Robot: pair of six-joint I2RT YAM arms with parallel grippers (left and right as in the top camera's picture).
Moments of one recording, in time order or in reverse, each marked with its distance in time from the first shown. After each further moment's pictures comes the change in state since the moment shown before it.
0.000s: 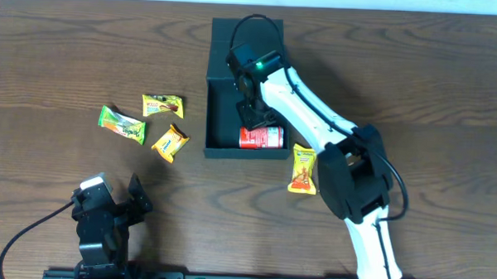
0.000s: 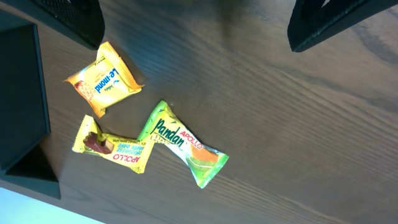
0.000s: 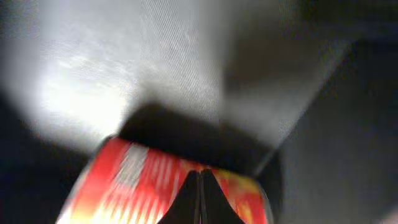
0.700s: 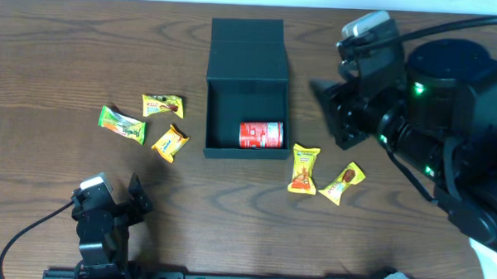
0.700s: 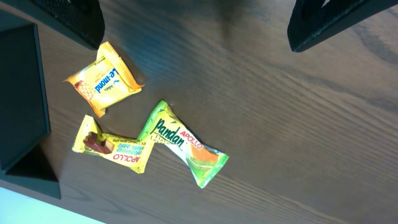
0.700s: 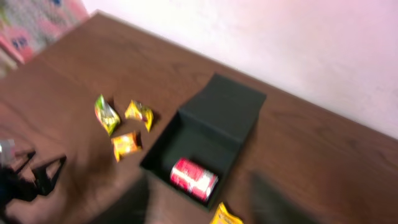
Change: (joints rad) left arm 0.000 0.000 0.000 0.000 0.000 0.000; right arm 0.000 -0.869 0.156 -0.112 -0.044 -0.118
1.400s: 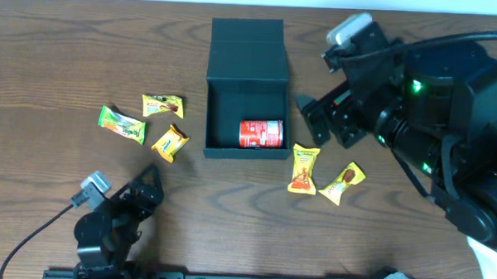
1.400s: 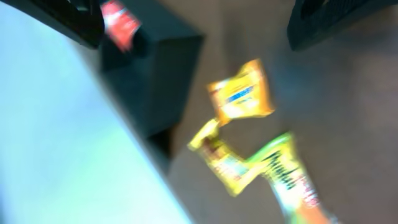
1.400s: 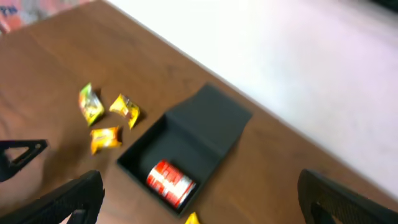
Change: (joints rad) left arm -0.001 0.000 -0.002 0.142 0.358 -0.628; right arm 0.000 0.002 -0.005 0.088 0.016 -0.206
